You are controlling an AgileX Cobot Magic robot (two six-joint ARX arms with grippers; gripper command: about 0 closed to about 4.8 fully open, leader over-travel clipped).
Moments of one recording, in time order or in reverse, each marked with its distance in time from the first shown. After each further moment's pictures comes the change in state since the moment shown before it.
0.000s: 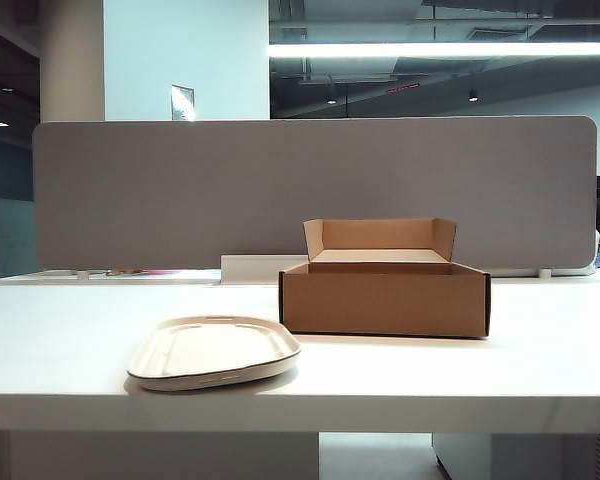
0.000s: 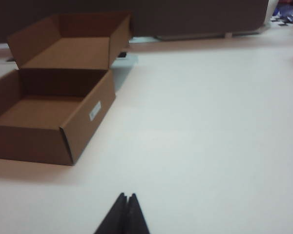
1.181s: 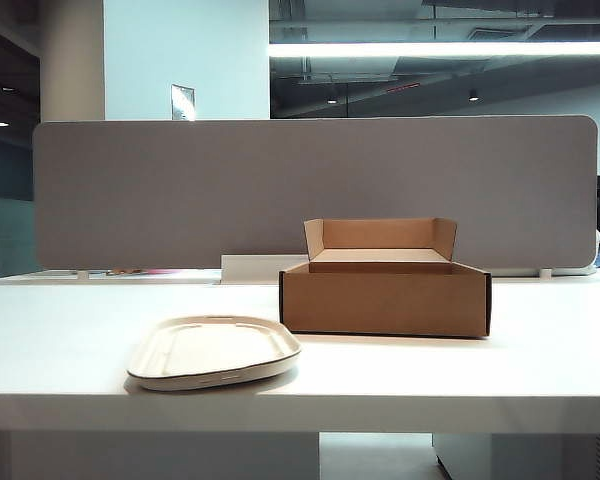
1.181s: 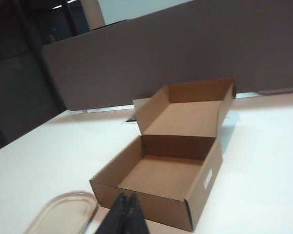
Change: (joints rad) left arm 0.000 0.002 0.045 0.007 0.167 -0.109; right arm 0.067 0.002 0.186 0.038 -0.251 0.202
